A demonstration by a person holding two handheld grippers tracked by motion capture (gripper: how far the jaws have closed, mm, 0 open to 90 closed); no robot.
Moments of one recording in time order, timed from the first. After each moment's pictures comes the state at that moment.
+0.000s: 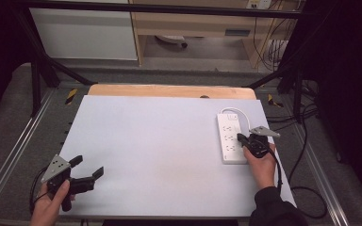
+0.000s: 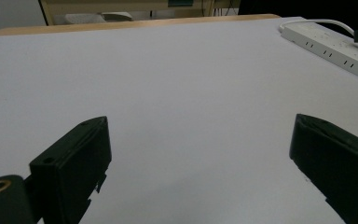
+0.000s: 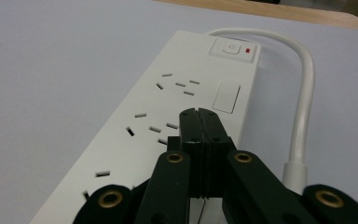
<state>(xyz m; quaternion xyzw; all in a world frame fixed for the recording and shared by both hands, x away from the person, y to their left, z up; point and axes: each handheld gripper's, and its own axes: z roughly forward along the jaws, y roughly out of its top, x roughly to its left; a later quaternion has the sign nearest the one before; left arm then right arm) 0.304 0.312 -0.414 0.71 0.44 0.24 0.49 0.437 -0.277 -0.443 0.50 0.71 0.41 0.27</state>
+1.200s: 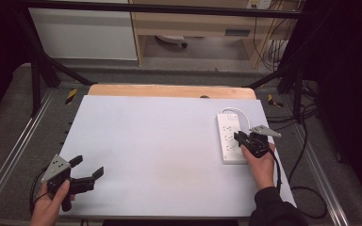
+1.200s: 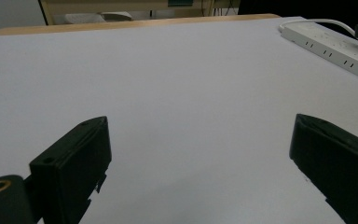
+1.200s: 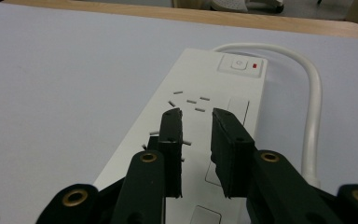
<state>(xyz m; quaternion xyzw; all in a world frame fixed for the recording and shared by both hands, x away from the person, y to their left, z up) 0.304 0.312 -0.414 0.71 0.44 0.24 0.49 0.436 -0.273 -0.437 0.50 0.70 0.44 0.26</state>
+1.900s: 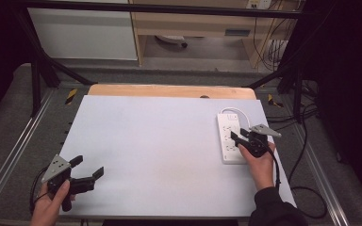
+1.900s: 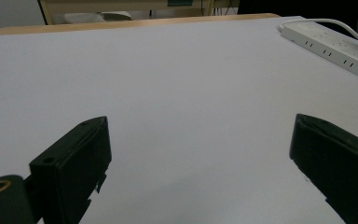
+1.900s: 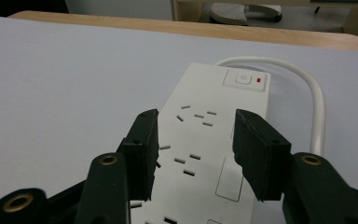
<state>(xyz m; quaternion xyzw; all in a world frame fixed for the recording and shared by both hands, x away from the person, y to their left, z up) 0.304 0.312 -0.414 0.71 0.44 0.24 0.49 0.434 -0.267 -0.431 0.50 0.69 0.46 0.27</state>
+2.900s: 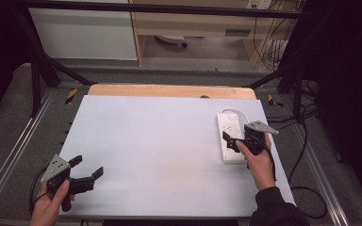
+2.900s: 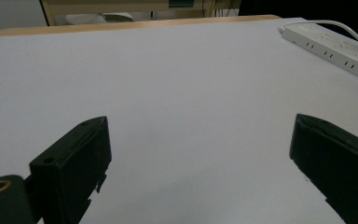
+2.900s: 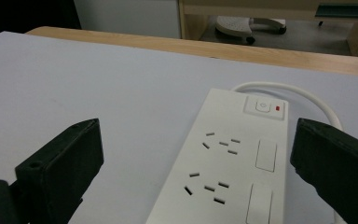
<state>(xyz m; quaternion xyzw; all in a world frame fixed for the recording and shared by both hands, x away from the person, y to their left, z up) 0.304 0.313 -0.414 0.70 0.44 0.24 0.50 0.431 -0.248 -0.409 0.49 0.68 0.47 0.27</state>
